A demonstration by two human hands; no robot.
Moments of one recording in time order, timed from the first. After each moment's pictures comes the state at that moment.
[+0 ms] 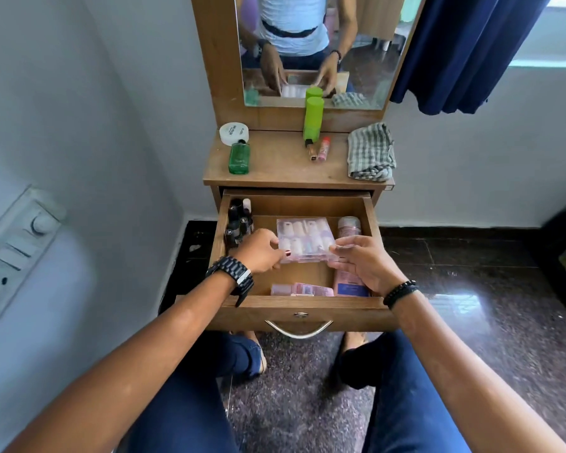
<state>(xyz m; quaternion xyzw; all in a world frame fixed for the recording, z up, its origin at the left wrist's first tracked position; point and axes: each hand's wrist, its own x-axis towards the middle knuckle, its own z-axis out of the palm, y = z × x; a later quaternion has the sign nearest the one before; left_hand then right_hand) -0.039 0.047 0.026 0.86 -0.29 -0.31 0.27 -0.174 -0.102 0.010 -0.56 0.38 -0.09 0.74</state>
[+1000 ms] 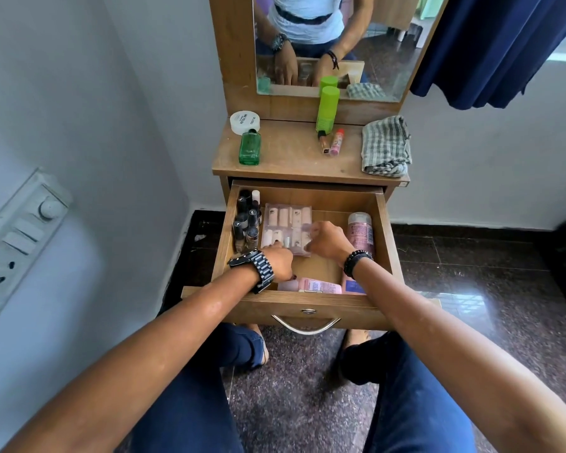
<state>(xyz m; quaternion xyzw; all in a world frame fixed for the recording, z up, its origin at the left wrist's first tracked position) -0.044 0.034 0.002 0.86 -0.40 -0.31 -0.04 -0.099 -0.086 -0.014 -0.87 0.32 0.06 0.36</state>
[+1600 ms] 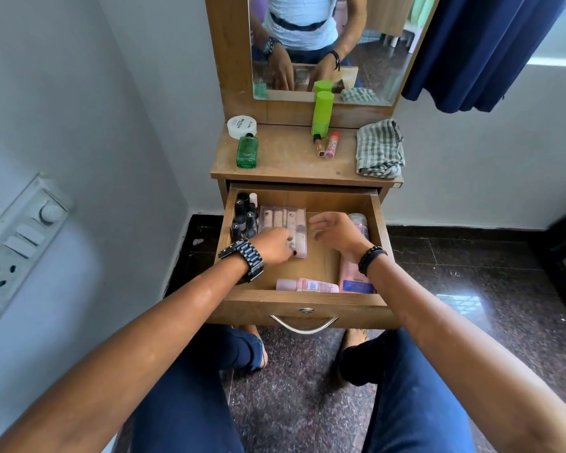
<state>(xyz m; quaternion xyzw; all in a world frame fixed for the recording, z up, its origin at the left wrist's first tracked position) -0.030 0.034 0.017 0.86 -0.42 -0.27 0.11 -0.113 -0.107 -0.007 -0.77 0.29 -0.05 0.57</state>
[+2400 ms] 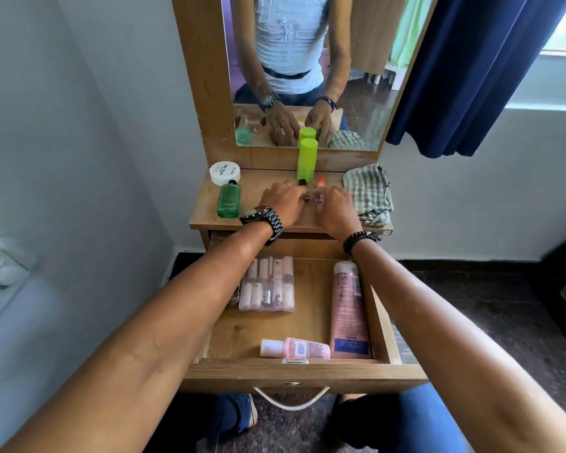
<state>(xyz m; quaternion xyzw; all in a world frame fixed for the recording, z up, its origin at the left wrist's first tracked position) 0.057 -0.093 0.056 0.87 -0.47 0.01 0.17 -0.032 -0.182 0.045 -0.92 0.27 -0.21 0.19</state>
